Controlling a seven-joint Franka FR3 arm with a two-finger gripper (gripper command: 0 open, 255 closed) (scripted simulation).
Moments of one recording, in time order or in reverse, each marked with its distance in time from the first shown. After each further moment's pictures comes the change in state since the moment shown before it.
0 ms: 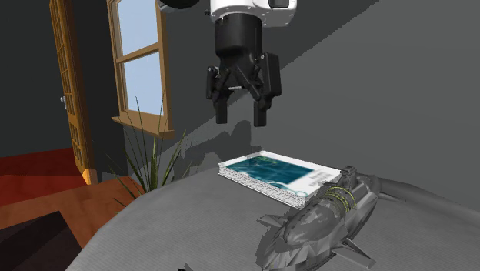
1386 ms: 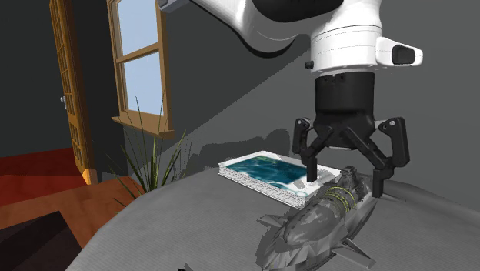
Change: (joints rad) arm -0.166 0.509 -0.044 0.409 0.193 0.098 -0.260
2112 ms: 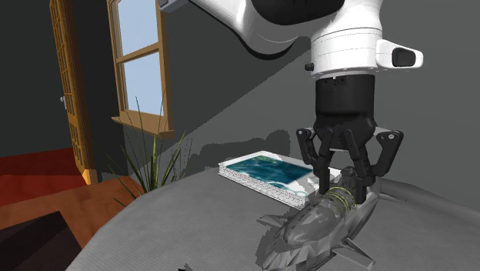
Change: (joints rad) arm -0.002 0.004 0.001 -0.002 0.002 0.008 -0.001
